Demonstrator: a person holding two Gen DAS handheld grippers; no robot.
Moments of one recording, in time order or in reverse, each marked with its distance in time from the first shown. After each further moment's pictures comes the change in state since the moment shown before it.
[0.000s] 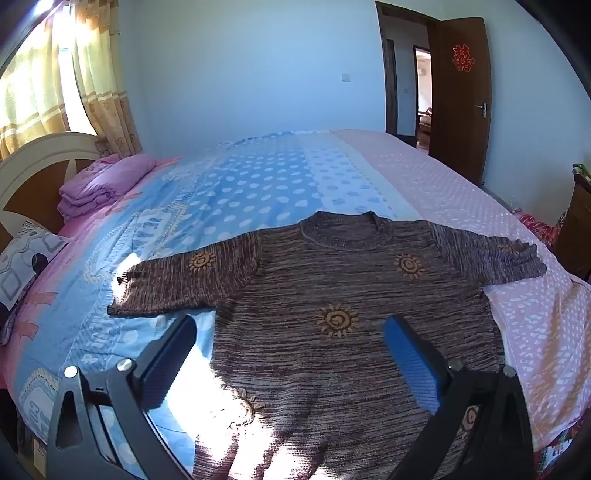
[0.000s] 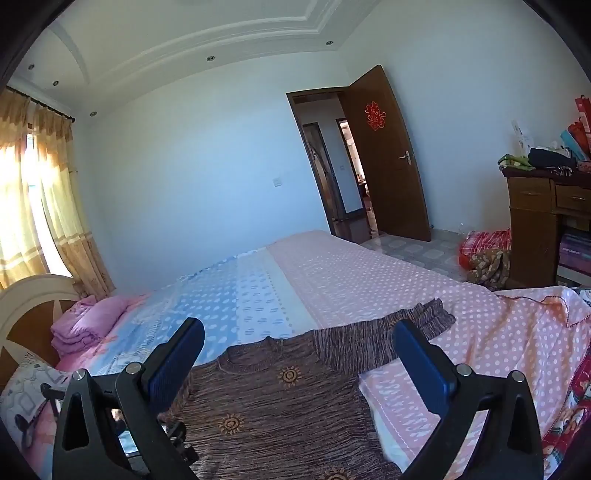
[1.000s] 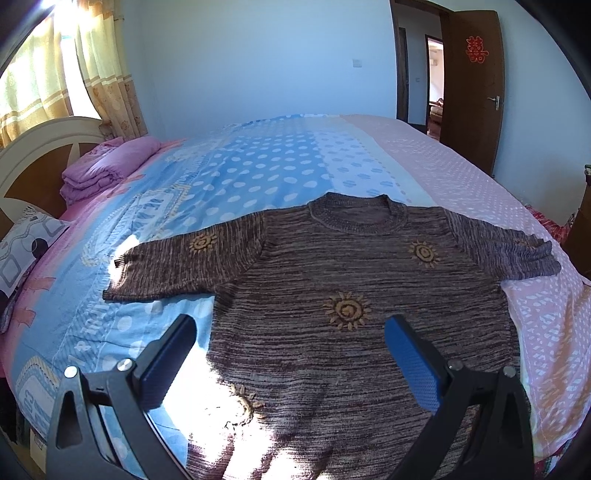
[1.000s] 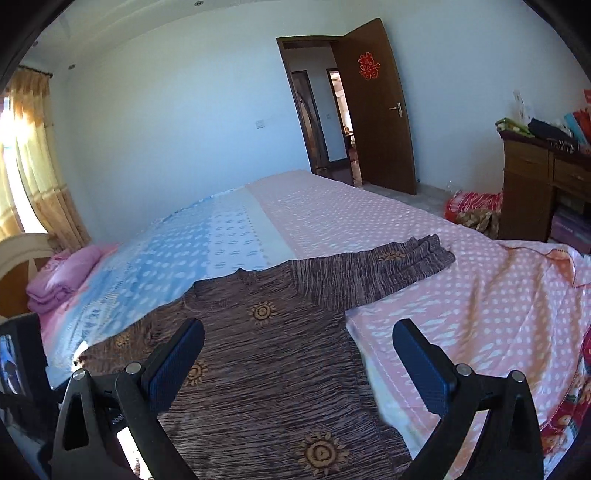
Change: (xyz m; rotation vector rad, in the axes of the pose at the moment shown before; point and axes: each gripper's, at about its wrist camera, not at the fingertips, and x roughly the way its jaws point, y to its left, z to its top) left arm 0.029 0.002 -0.008 -0.022 0.058 0.031; right arm 0.084 -0.008 -0.080 -0.093 0.227 -0.138
